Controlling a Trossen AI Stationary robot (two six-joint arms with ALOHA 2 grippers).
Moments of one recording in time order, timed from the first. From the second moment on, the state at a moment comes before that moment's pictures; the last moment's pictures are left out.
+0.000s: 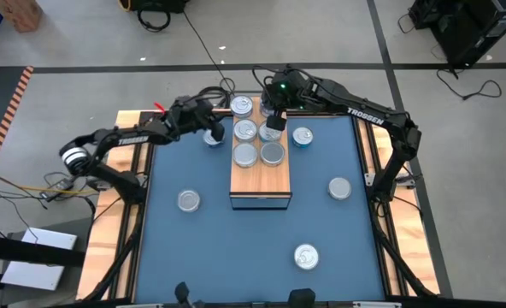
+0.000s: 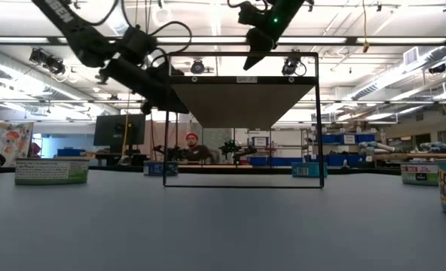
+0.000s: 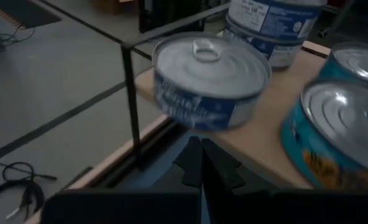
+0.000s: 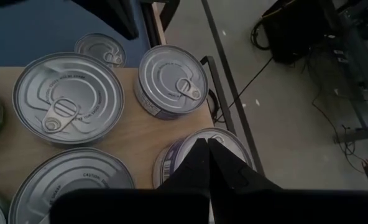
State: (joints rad) left arm 0.70 1.40 0.72 0.32 0.08 -0.08; right arm -0.44 1.75 1.79 -0.79 0.22 -0.41
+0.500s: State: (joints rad) left arm 0.71 1.56 0.82 0.39 0.09 -0.06; right arm -0.44 1.75 1.79 -0.79 0.23 -0.42
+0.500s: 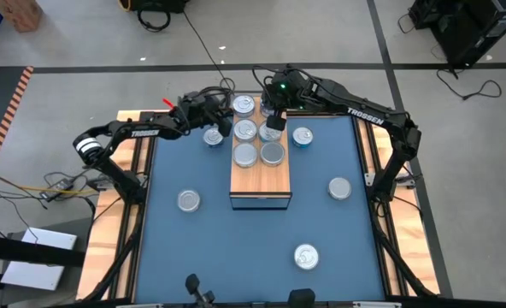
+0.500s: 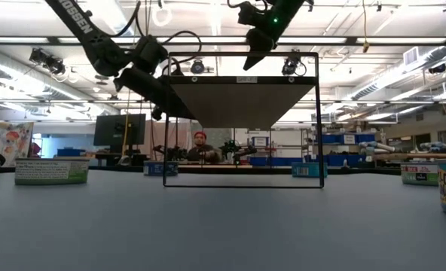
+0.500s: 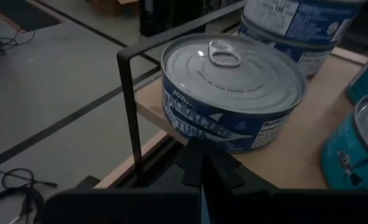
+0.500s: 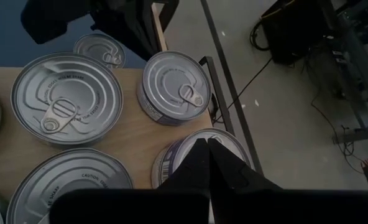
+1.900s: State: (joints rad) left arm 0.51 1.34 0.81 0.22 0.20 0.29; right arm -0.47 1.68 1.57 -0.72 -0.01 -0.31
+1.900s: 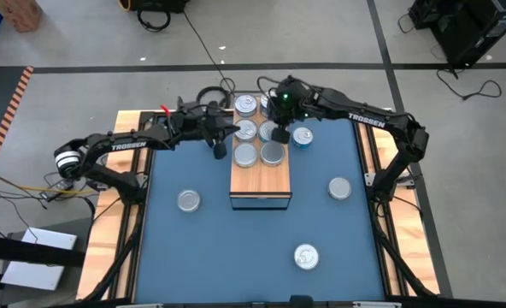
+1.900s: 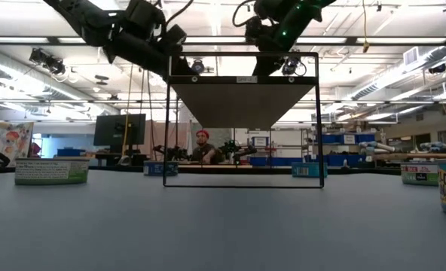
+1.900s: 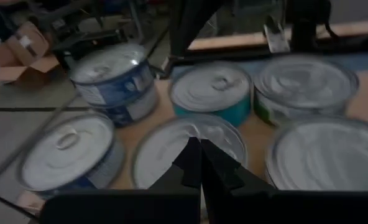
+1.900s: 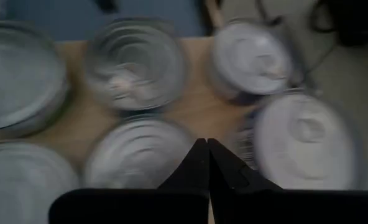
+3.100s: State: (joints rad) left arm 0.44 1.34 0.84 0.13 0.00 0.39; right arm -0.43 1.67 1.40 -0.58 0.10 -0.21
